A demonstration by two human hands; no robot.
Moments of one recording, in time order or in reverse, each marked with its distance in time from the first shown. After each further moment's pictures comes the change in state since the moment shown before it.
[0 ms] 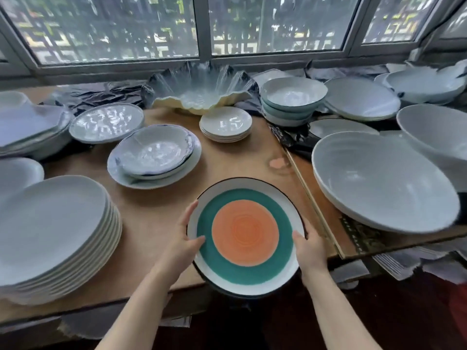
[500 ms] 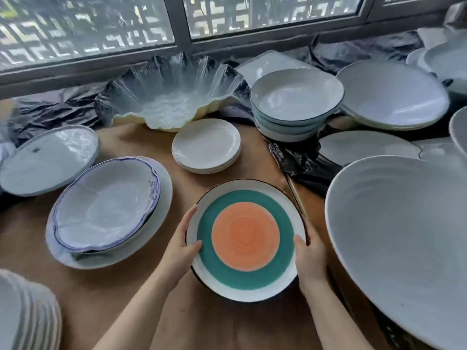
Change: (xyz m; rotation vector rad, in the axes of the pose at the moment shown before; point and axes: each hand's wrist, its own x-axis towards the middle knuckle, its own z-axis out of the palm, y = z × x) left_hand 0.205 0.019 0.047 0.089 -0.049 -0.142; right_hand 0.193 -0.025 0.037 0.032 0.102 0.036
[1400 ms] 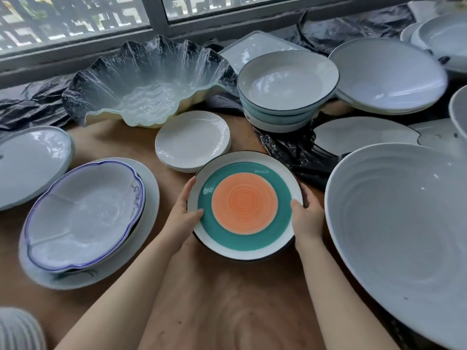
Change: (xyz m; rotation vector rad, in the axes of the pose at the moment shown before) left_hand 0.087 0.021 0.007 -0.084 -0.080 0.006; right_hand 0.069 -0.024 0.025 0.051 0.140 0.034
